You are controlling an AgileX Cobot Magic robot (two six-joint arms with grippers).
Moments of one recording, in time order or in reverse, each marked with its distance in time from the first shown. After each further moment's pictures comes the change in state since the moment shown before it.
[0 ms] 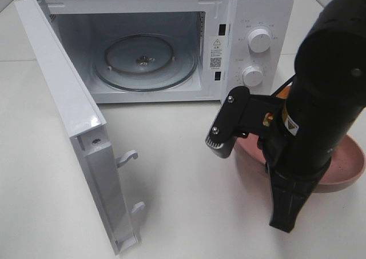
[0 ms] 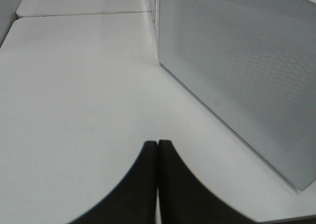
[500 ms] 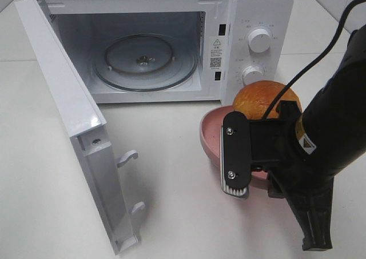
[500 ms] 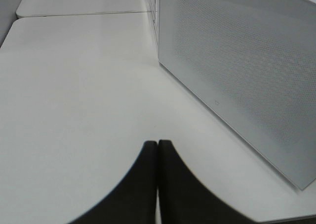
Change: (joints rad) left arm 0.000 0.000 0.000 0.000 0.000 0.000; right arm 0.021 -0.088 0.116 0.002 -0.159 -0.383
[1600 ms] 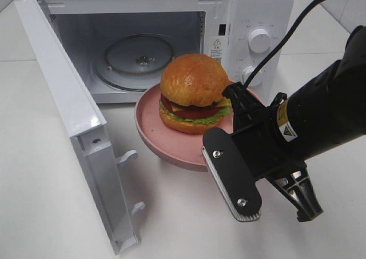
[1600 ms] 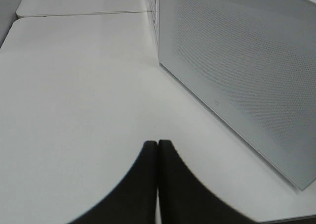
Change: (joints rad) left arm 0.000 0.000 0.000 0.000 0.000 0.000; right arm 0.000 0.016 0.006 -0.022 -0.263 -0.517
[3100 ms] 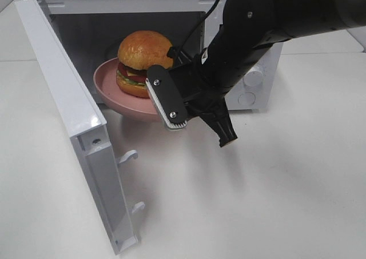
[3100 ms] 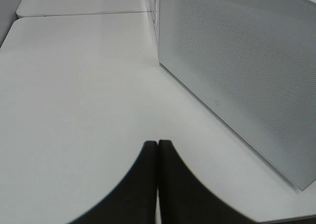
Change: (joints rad) left arm 0.000 0.000 0.000 0.000 0.000 0.000; right arm -0.161 0.429 -0.500 0.438 0.046 -0.530
